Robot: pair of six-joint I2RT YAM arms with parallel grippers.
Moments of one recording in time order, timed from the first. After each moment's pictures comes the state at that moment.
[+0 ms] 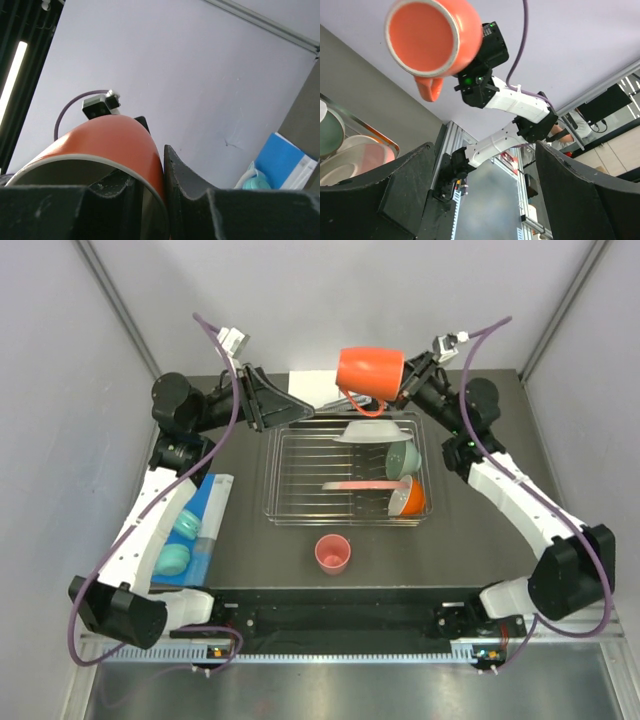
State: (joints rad) left arm -0.28 1.26 1.34 0.26 1.08 -1.11; right arm 0.37 1.36 1.16 0.57 -0.54 1.41
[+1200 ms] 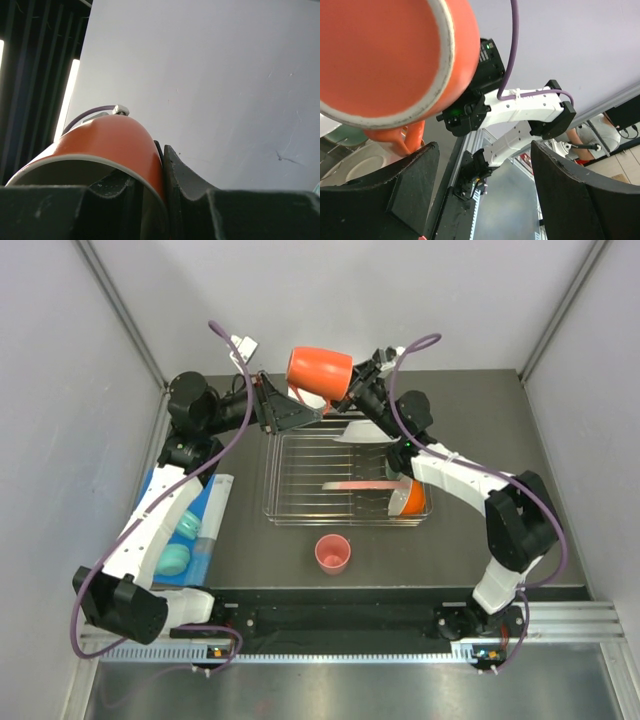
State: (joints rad) left arm -0.30 1.27 1.28 0.18 1.00 -0.95; right arm 0.61 1.71 1.25 0.96 -0.30 1.61
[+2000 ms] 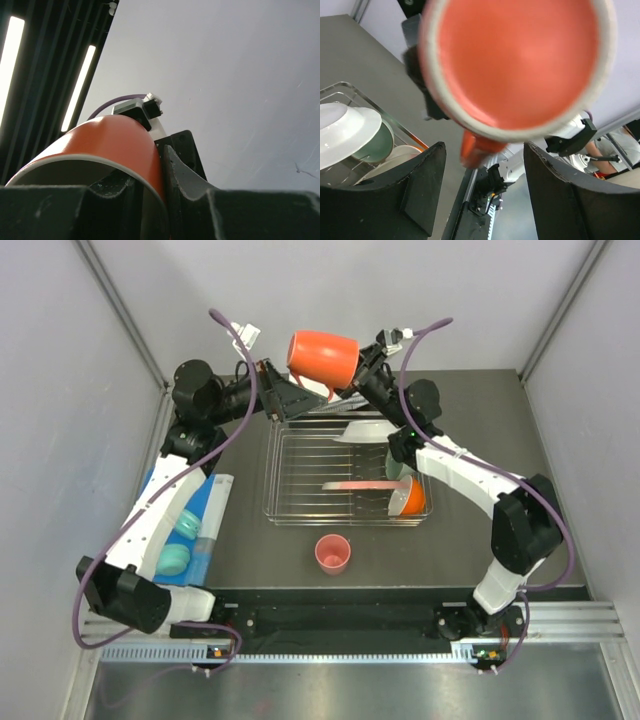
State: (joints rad) left arm -0.32 1.32 1.38 0.13 0.92 -0.87; right arm 0.60 1.69 1.35 0.93 -0.35 1.59
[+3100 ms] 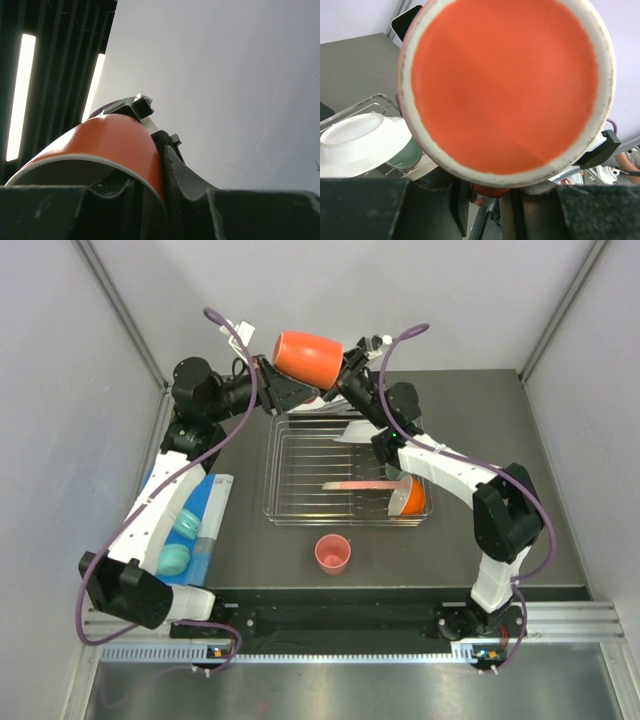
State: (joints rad) left arm -0.30 1.35 1.38 0.14 0.87 -0.80; right arm 0.66 1.80 1.41 0.99 -0.30 1.67
